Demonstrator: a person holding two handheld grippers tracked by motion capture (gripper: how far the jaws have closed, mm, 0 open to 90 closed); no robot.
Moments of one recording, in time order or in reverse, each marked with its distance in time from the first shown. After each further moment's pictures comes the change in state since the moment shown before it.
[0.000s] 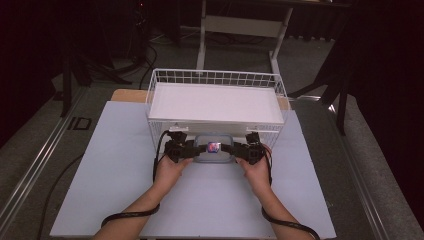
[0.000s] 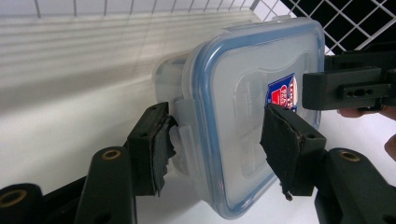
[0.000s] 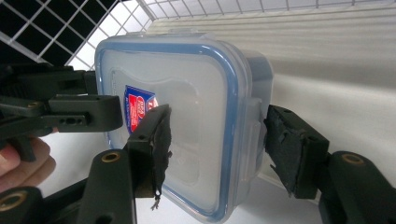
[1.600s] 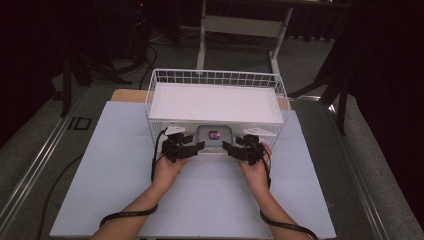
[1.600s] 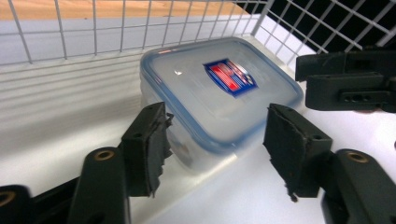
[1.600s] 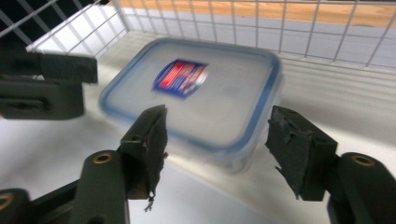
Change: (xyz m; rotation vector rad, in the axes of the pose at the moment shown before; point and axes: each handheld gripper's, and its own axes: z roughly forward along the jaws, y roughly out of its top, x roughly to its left) left arm 0.001 -0.007 -0.014 -0.104 0.025 0.136; right arm 0.018 -0.006 -0.005 -0.103 -0.177 -0.215
